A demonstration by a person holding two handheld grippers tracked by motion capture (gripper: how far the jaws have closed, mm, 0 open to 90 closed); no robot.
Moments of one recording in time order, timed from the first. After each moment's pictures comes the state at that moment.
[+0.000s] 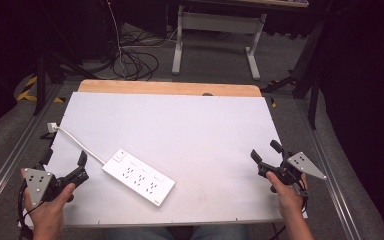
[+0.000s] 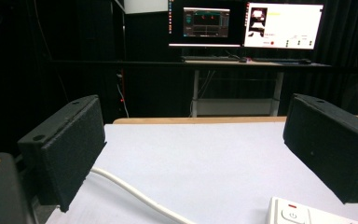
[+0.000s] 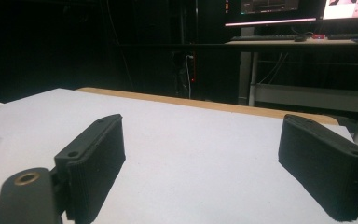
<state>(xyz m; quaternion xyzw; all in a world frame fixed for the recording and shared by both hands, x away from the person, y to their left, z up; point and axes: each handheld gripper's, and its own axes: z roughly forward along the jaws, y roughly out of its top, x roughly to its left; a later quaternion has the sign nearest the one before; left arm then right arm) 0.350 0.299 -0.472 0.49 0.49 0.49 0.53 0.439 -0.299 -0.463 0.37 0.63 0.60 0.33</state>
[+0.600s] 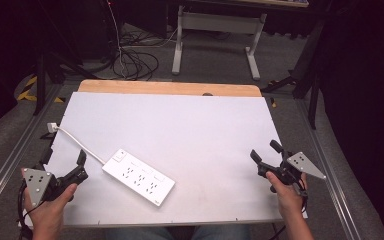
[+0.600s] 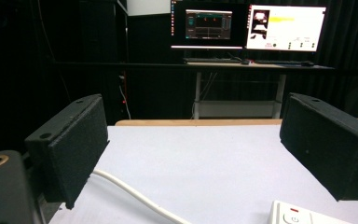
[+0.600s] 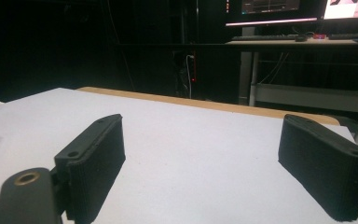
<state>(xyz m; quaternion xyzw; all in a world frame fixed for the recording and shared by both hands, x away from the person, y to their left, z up) 0.350 0.299 -0.470 0.48 0.49 0.50 0.53 0.439 -0.299 -0.463 0.37 0.63 0.60 0.33</state>
